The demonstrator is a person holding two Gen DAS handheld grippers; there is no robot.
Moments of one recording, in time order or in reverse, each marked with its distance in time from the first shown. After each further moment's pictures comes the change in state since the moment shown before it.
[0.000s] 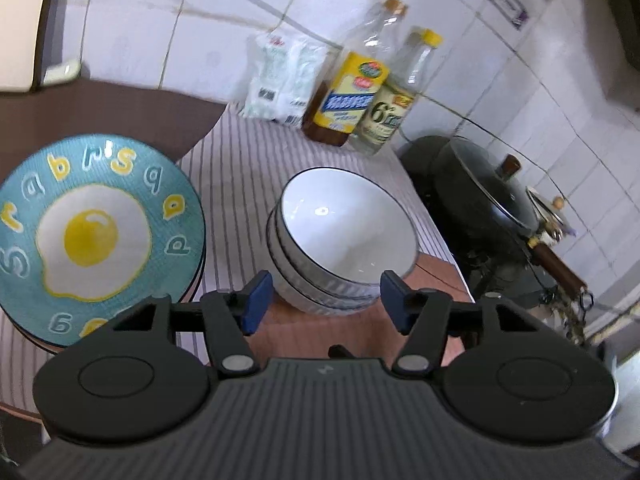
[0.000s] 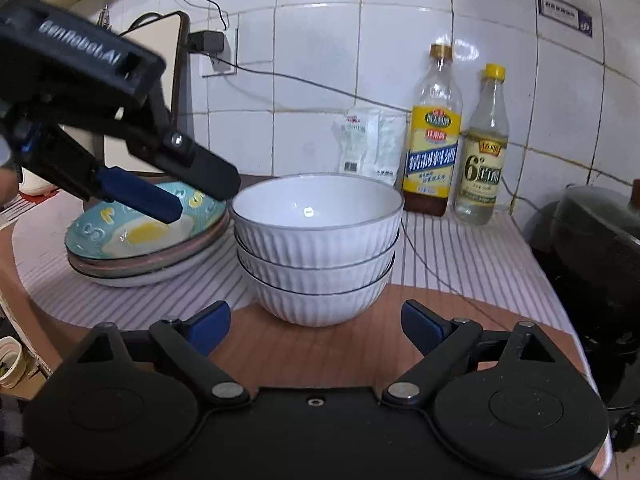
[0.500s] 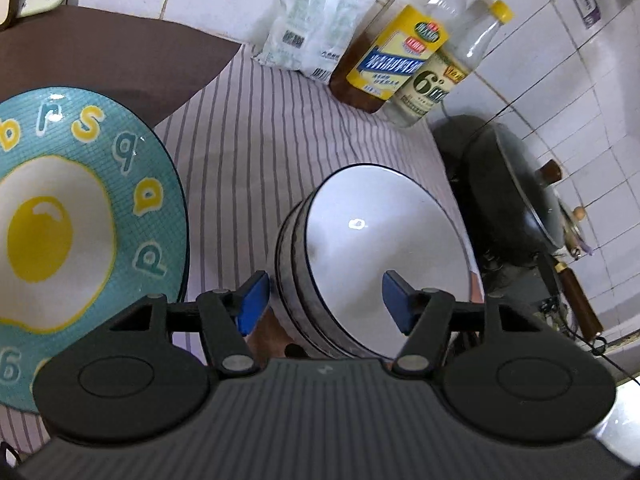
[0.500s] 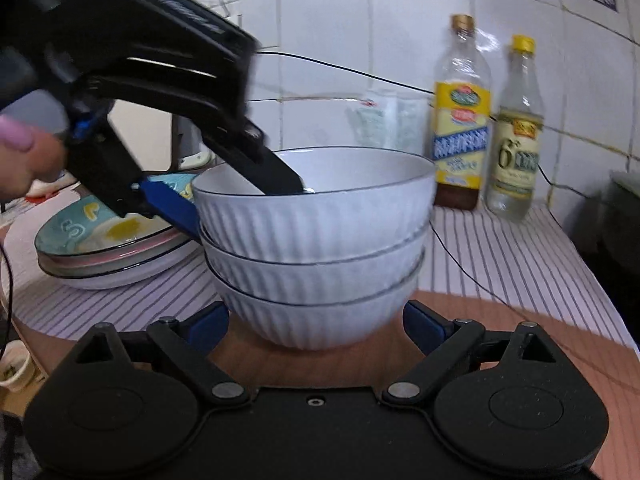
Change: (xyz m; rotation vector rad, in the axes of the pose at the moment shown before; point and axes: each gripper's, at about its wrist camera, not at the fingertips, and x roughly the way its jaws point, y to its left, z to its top) left arm 0.077 0.018 0.040 -0.122 0.182 0.011; right arm 0.050 -0.006 -0.008 -0.007 -0.038 0.075
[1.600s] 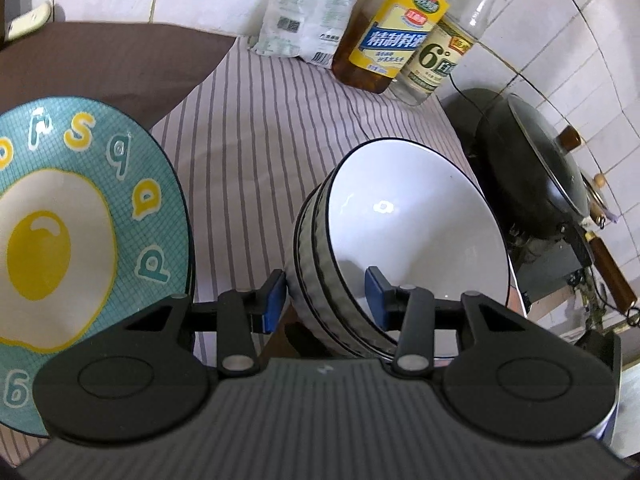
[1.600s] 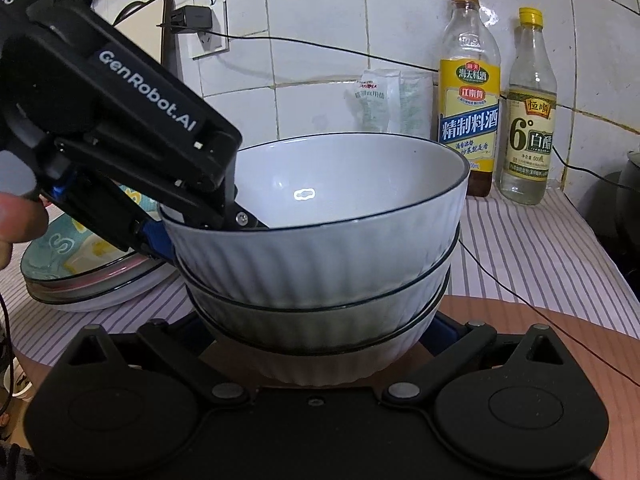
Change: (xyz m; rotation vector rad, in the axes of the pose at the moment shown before) left arm 0.008 -0.007 -0.004 0.110 0.005 0.063; right arm 0.017 -0.006 0.009 0.059 0.046 0.018
